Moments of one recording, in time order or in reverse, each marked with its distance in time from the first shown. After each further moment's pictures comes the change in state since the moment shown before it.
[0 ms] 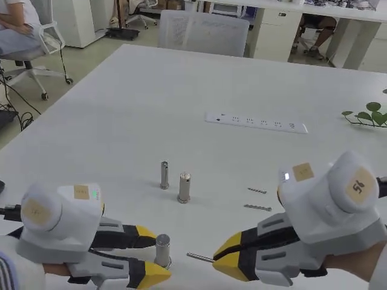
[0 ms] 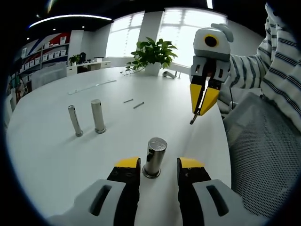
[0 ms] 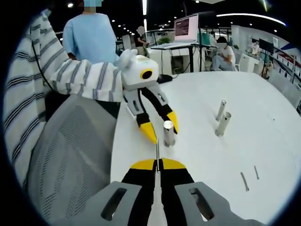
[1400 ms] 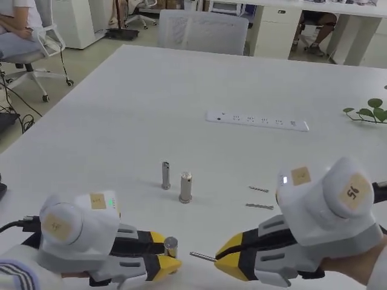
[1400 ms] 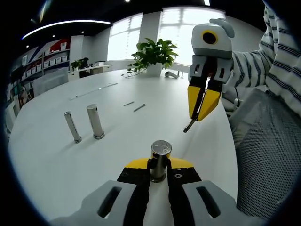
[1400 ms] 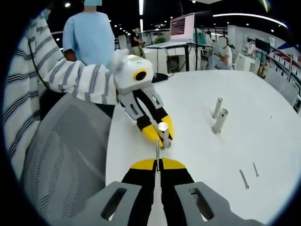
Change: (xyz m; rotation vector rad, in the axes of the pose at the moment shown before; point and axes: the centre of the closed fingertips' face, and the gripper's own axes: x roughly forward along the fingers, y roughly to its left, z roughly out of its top) left arm 0.013 -0.002 0.005 0.041 -0.011 0.050; right arm 0.005 -0.007 -0.005 0.011 -0.001 -0.041
